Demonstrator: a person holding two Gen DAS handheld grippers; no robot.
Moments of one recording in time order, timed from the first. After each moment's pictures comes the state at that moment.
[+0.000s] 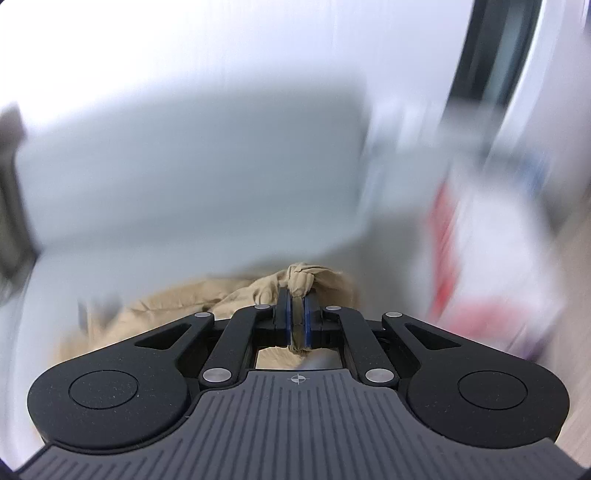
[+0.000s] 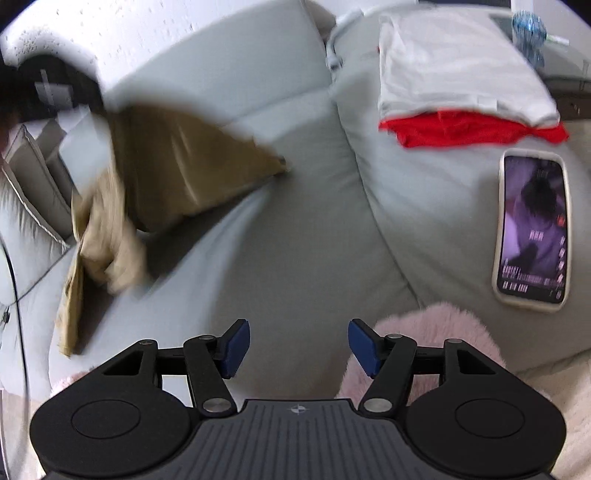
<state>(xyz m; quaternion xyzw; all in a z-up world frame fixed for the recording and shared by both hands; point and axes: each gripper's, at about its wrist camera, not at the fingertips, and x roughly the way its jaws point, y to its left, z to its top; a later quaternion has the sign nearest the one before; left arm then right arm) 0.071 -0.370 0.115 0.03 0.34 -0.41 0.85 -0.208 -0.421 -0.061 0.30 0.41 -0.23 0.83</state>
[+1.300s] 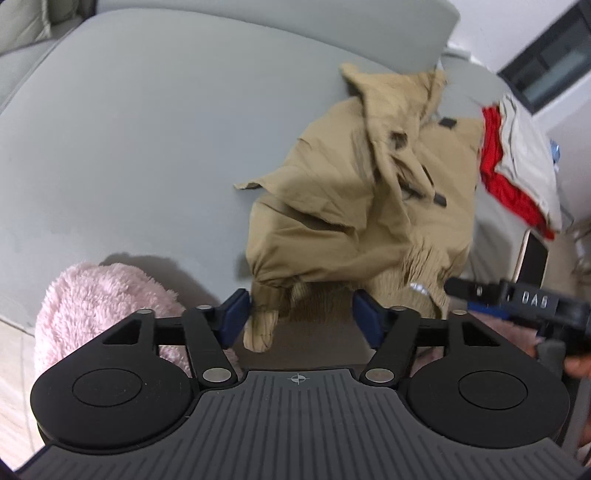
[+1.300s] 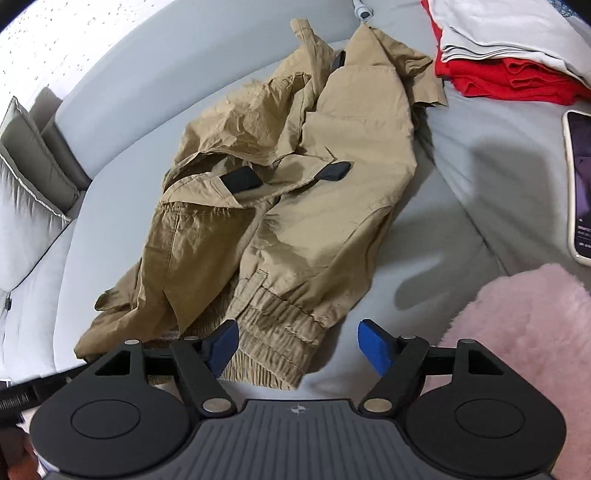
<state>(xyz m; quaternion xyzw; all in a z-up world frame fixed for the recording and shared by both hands) 0.010 -0.154 -0.140 0.03 0.58 -0.32 0.75 -0.148 -0.378 -0.116 0.33 0.48 -0.21 0.79</state>
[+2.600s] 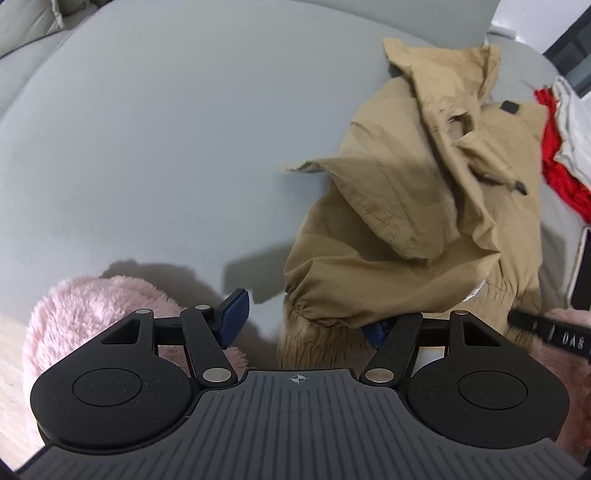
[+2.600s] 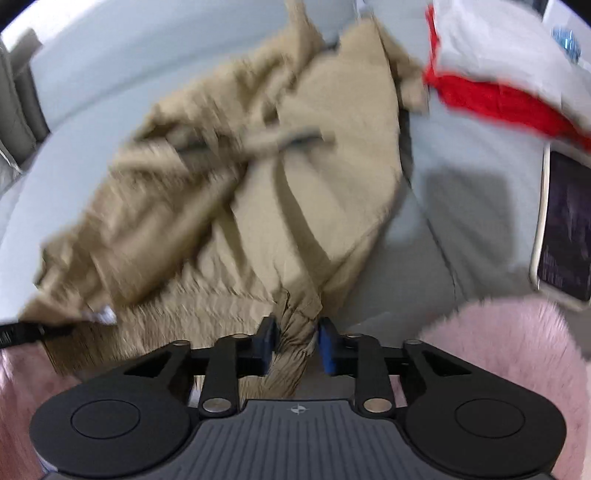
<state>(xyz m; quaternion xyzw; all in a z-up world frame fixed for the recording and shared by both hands) 0.028 -0.174 -0.193 0.07 0.60 -0.26 0.75 -0.165 -0.386 -0.156 0.26 0.54 -0.24 0.76</state>
